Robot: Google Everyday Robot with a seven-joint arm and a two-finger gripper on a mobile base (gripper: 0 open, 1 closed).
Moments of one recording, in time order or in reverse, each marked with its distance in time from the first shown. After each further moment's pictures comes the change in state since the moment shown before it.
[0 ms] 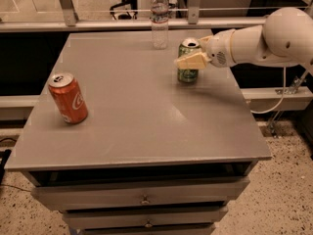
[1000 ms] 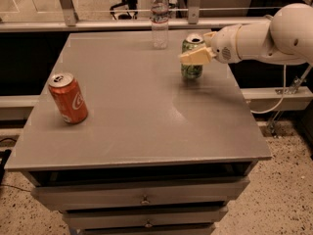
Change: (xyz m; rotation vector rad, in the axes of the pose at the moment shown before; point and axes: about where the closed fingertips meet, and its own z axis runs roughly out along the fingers) arm -0.009 -0.011 -0.014 0.042 -0.025 -0.007
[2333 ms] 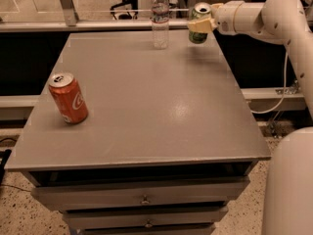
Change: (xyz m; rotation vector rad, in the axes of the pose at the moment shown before) arm -0.031 -0.155 0.036 0.211 -0.140 -0.086
